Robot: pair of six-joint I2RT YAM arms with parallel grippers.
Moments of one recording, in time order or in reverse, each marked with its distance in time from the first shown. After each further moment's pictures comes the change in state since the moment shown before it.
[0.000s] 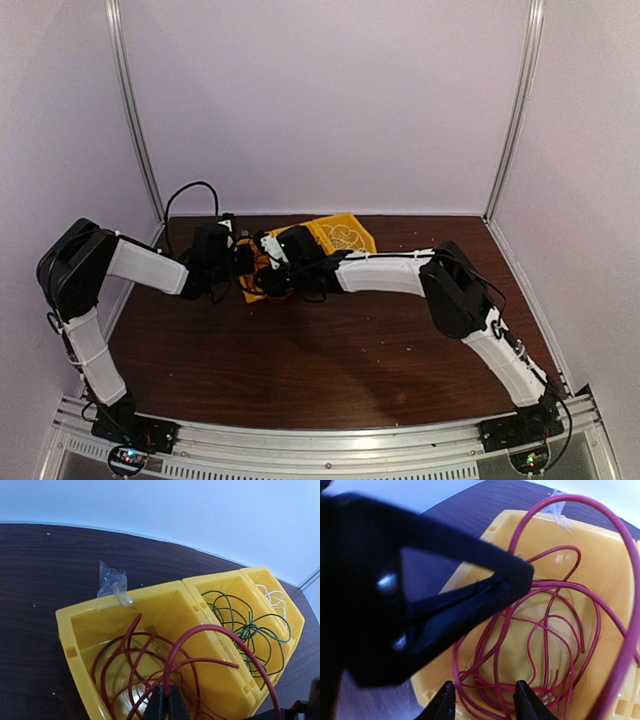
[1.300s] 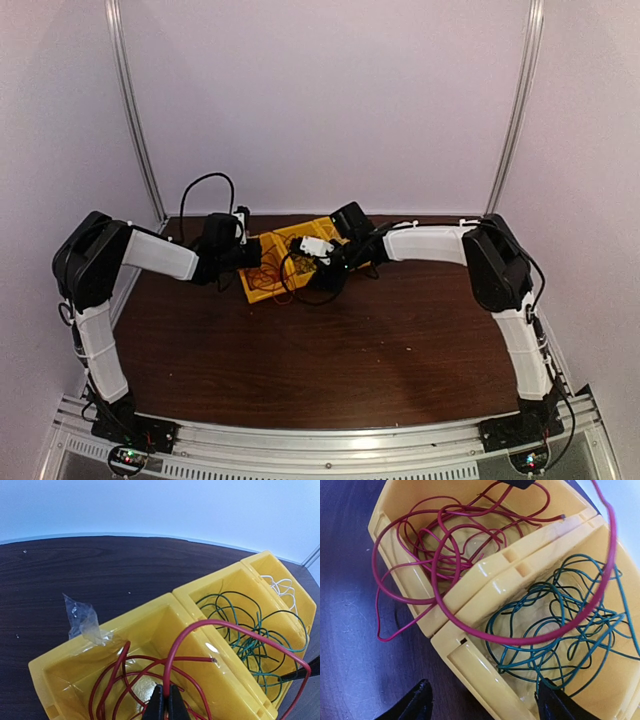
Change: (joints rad) left arm 0.022 0.119 0.176 -0.110 0.073 0.135; right arm -0.201 -0.256 -0.294 -0.238 -0.206 -0.764
